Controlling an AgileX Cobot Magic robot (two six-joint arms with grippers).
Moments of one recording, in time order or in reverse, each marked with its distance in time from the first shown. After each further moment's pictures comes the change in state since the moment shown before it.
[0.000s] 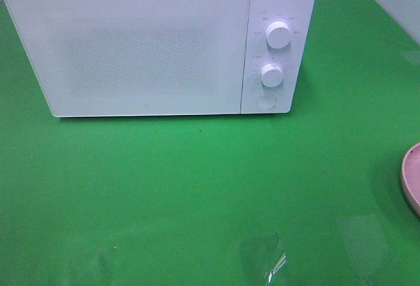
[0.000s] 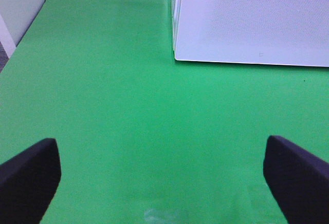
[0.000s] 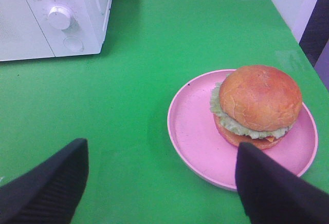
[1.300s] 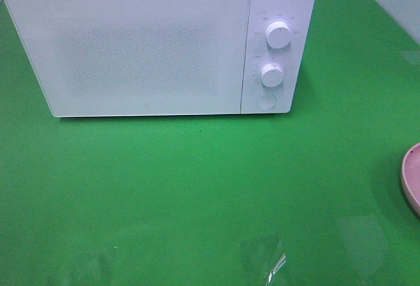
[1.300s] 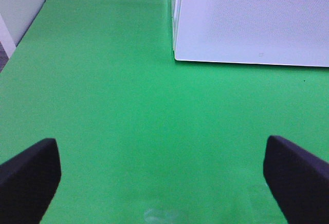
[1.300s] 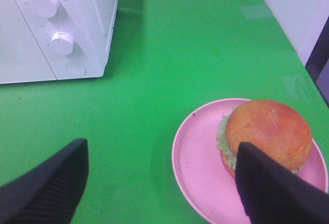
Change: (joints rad) left arm 0.000 0.000 0.000 0.000 0.000 0.000; right arm 0.000 0.233 -0.027 0.000 -0.211 0.000
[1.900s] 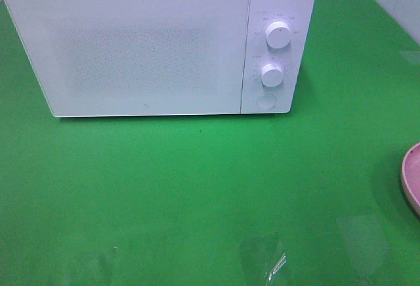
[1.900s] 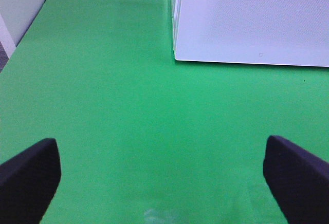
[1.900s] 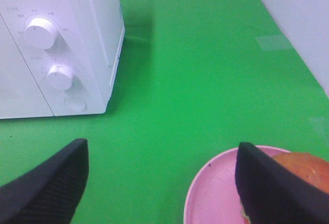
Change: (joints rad) left arm 0.000 0.000 0.000 0.000 0.000 0.000; right arm 0.000 0.227 0.175 0.000 -0.501 0.000
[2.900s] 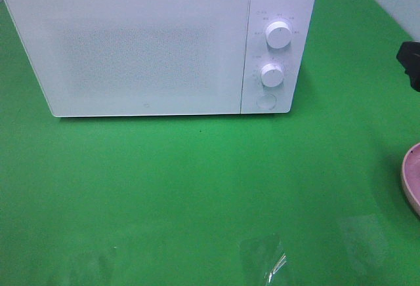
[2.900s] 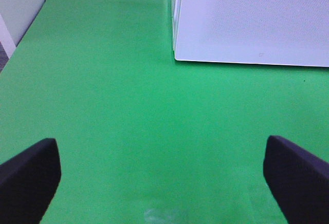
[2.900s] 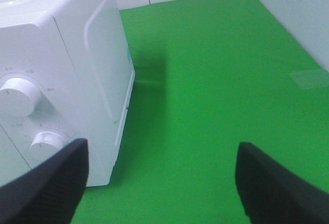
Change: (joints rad) left arm 0.000 0.000 0.000 0.000 0.000 0.000; right arm 0.000 0.646 0.045 0.028 -0.827 0.038
